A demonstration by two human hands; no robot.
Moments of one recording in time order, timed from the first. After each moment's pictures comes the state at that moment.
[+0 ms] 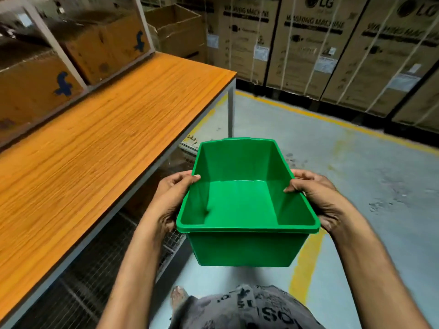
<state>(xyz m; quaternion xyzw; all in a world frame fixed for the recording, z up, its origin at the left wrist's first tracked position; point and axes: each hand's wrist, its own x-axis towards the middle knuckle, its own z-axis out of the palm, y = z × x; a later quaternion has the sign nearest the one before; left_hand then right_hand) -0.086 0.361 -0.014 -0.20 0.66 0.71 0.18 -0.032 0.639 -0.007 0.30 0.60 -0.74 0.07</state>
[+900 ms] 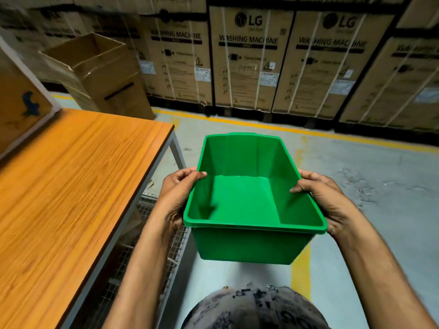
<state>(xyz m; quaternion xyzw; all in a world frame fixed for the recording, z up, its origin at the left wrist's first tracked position) -0.373 0.575 0.000 -0.11 0.63 0.73 0.25 -0.245 0.818 -0.004 0.35 0.51 -0.78 -0.06</state>
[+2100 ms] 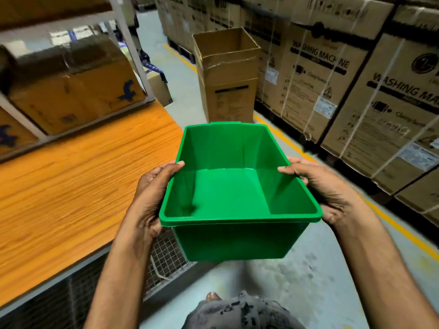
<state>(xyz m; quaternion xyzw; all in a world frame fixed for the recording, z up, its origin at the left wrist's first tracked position) -0.582 0.657 0.053 -0.32 0.51 0.79 -0.09 -0.682 0.917 0.025 0.09 0.56 -0.78 0.27</state>
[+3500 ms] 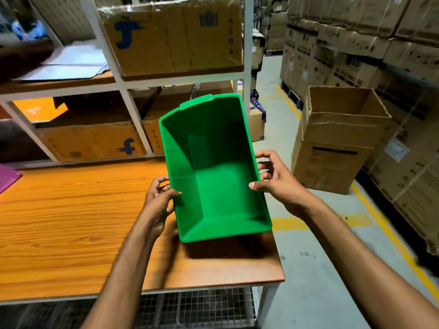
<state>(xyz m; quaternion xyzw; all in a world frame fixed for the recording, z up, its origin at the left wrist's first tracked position) -0.651 0.440 0.001 -0.43 0.51 0.67 -0.31 -0.879 0.632 0.033 -0.35 0.64 -0.59 0.35</state>
